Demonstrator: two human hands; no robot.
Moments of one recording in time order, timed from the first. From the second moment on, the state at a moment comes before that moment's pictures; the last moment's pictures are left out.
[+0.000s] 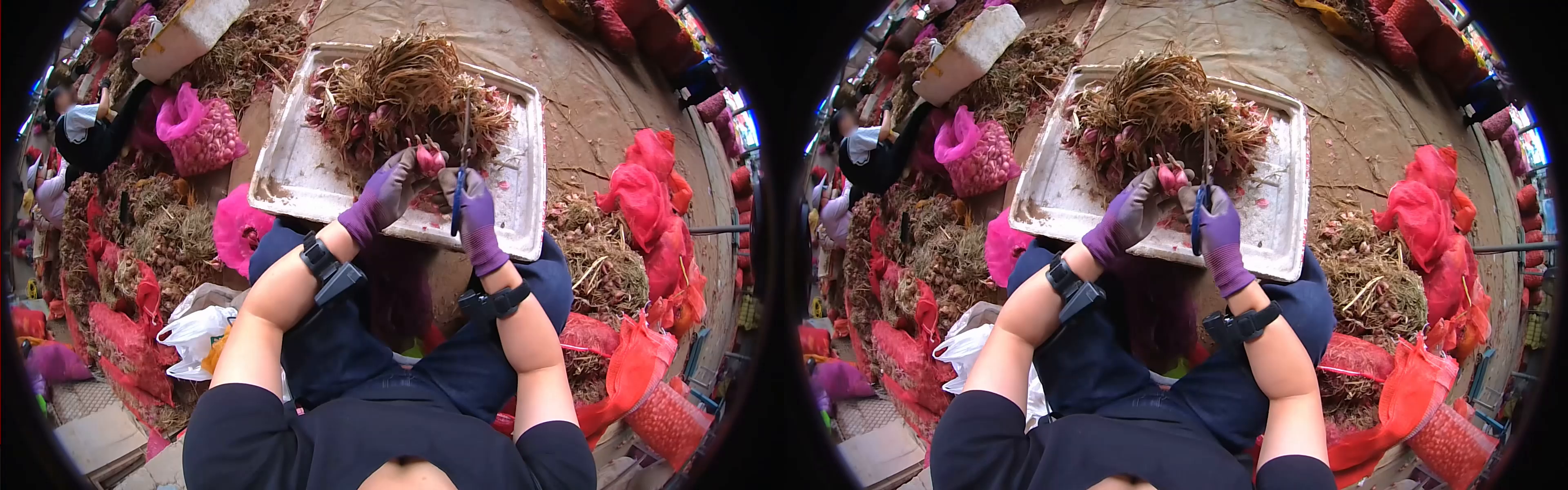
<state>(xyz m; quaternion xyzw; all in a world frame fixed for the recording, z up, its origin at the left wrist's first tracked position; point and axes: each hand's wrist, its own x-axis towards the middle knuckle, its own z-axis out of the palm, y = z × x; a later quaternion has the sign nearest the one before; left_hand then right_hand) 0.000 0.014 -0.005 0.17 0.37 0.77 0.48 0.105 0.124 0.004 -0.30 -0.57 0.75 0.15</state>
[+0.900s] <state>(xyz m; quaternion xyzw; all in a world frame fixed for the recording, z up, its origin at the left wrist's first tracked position) -0.012 0.007 -0.014 0.37 0.60 0.62 0.35 0.109 0.133 0.003 -0.32 -0.69 0.62 0.19</state>
